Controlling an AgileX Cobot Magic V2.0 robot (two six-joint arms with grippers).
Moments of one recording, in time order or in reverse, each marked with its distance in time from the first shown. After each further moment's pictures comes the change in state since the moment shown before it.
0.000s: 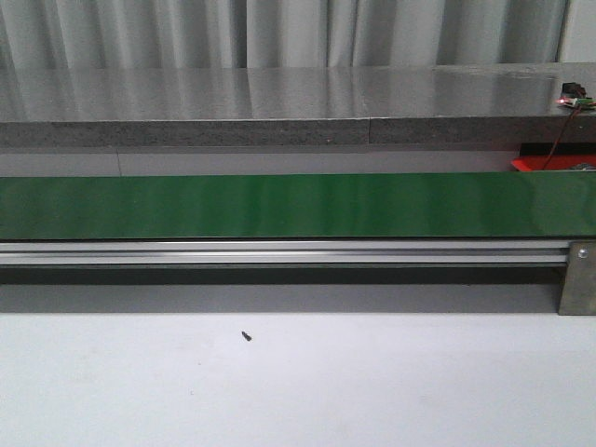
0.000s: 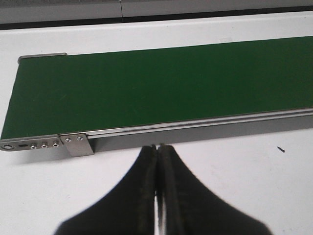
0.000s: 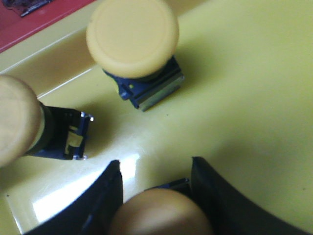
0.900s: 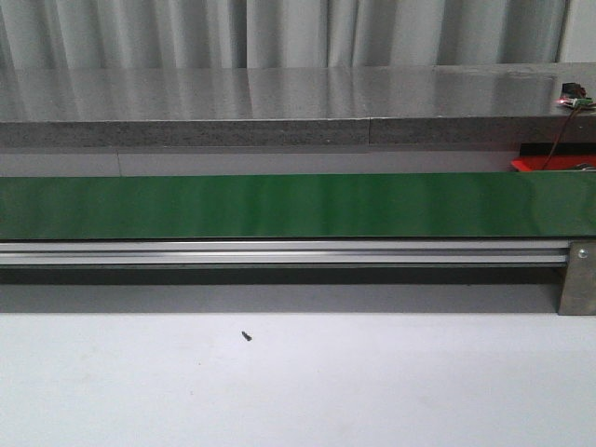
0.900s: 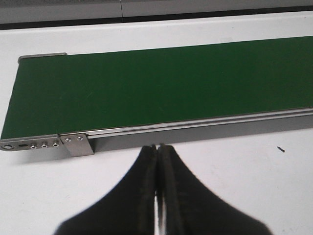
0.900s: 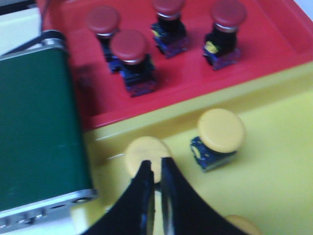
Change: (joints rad) left arm 0.000 0.000 0.000 0.000 0.000 0.000; right arm 0.168 -0.333 0.000 -0.042 0.041 -0.008
